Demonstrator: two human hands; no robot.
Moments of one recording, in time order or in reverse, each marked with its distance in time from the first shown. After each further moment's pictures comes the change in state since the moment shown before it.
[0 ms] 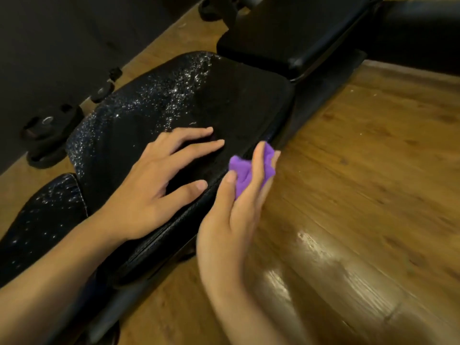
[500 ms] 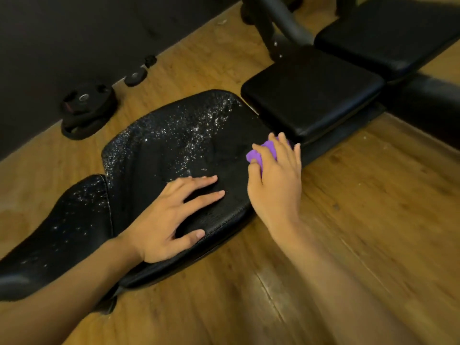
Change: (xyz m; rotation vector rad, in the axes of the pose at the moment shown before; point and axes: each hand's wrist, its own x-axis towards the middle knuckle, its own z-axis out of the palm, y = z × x) left_hand 0.011 0.011 -0.003 0.107 -0.155 -0.106; right_hand 0.183 -0.013 -0.029 -0.891 -0.509 -0.356
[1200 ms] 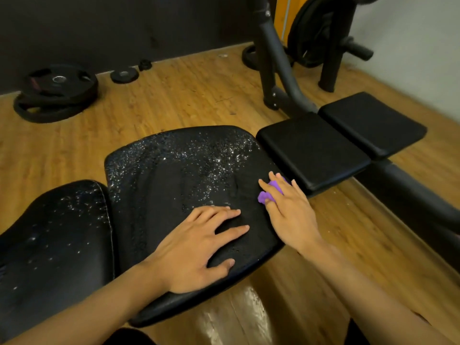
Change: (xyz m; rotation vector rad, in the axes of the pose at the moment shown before) left_hand 0.001 -0.008 0.000 -0.014 0.085 0.011; right_hand 0.047 -0.011 -0.020 -0.401 -0.386 -0.289
